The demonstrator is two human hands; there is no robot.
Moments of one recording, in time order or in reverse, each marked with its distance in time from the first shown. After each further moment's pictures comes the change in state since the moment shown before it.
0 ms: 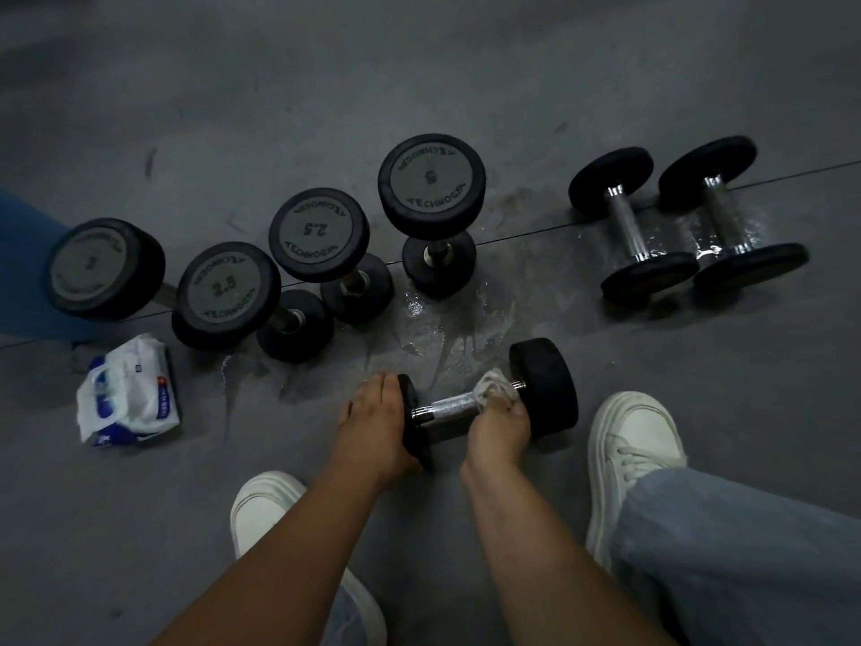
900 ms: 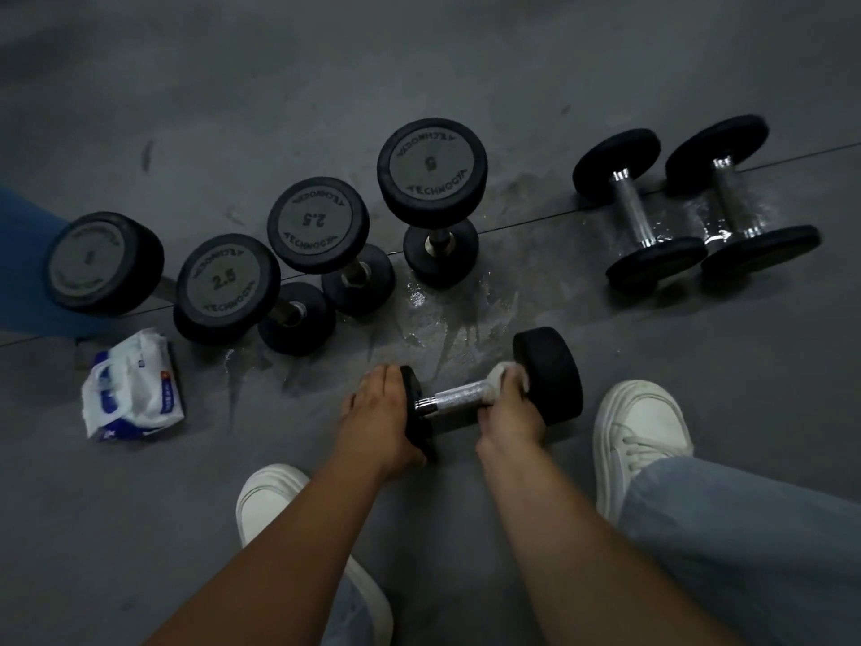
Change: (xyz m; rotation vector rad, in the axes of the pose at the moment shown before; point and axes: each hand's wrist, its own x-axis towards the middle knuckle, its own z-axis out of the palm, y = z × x) left_hand -0.001 0.001 -0.002 -0.012 -0.020 -0.004; right_hand 0.026 0.017 -0.002 -0.018 0.135 0.212
